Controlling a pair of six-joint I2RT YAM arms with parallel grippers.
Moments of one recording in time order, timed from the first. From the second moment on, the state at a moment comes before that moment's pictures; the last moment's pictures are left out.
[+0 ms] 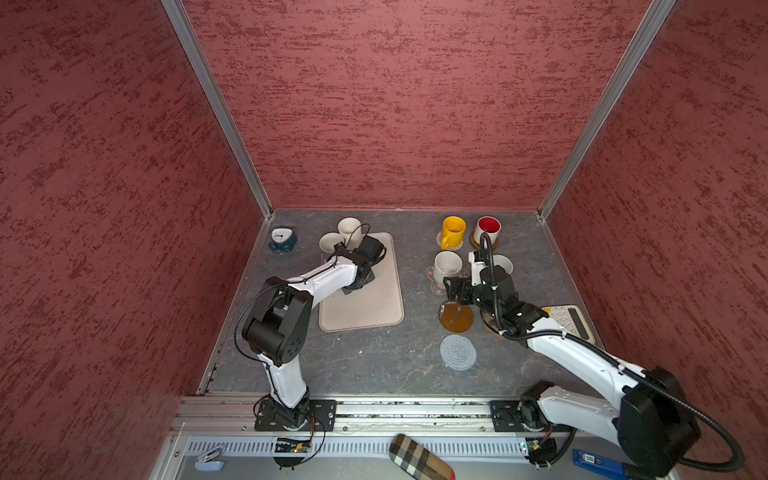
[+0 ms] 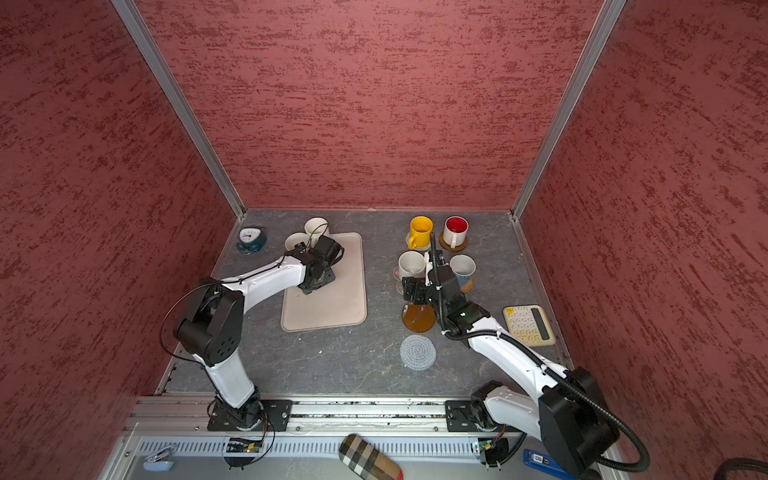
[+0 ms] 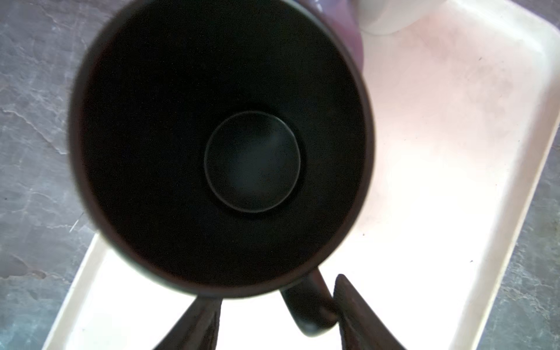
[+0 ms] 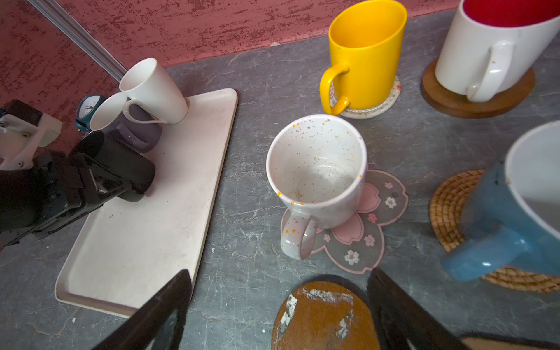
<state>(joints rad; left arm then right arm) -0.47 1.77 1.22 -0.69 -0.40 -0.98 0.51 1.15 0.65 -0.04 0.05 0.44</state>
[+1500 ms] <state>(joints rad) -0.36 1.70 1.08 -0.54 -0.31 -0.76 0.51 1.18 0.65 -0.03 0.06 0.44</state>
